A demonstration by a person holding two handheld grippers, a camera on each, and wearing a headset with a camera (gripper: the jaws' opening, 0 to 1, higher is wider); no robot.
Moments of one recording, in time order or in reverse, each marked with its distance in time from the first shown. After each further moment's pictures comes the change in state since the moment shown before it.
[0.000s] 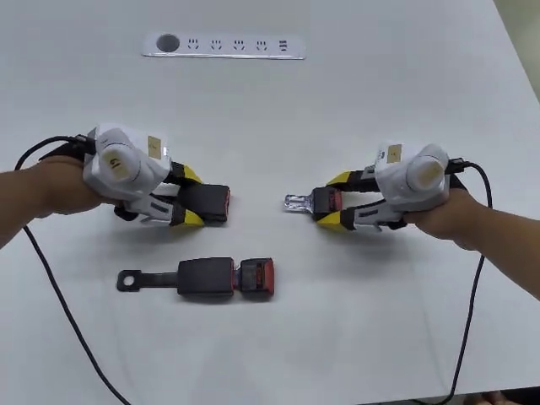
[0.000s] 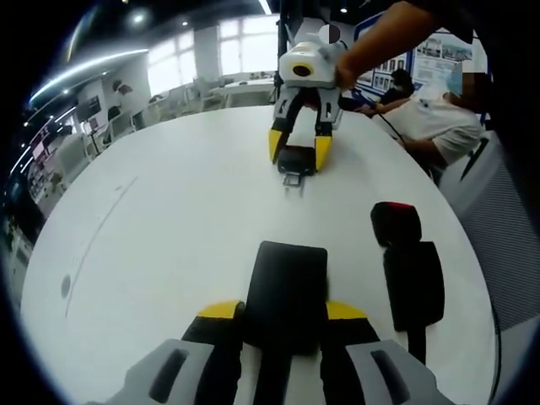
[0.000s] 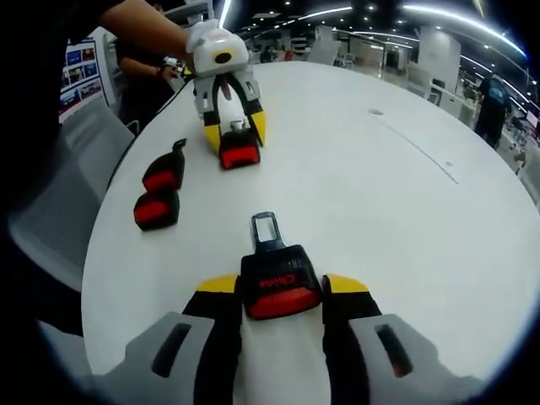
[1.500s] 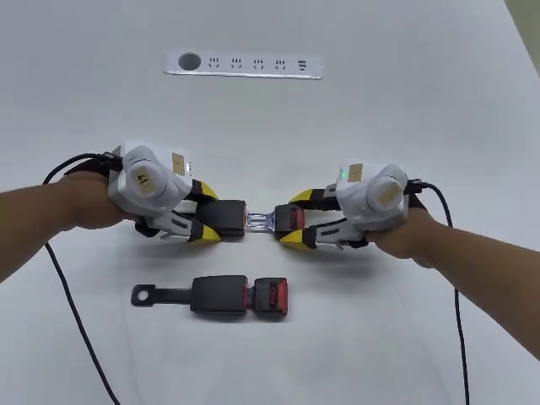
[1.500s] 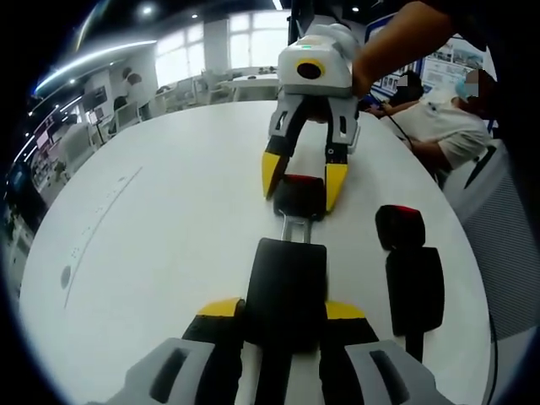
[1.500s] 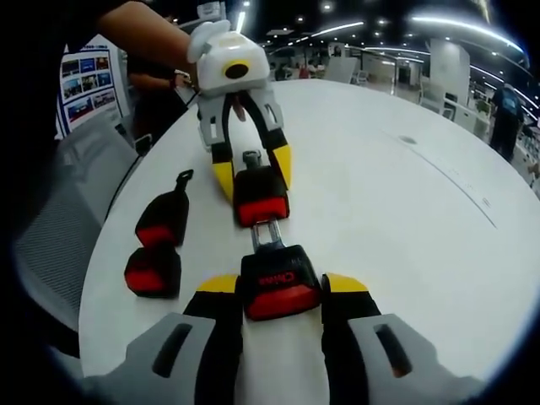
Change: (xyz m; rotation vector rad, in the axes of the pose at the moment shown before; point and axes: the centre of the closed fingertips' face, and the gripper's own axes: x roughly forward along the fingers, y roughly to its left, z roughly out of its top) left arm -0.007 0.006 0.011 -0.042 0.028 0.010; right arm 0.051 0.025 0.061 -0.036 -0.109 0.086
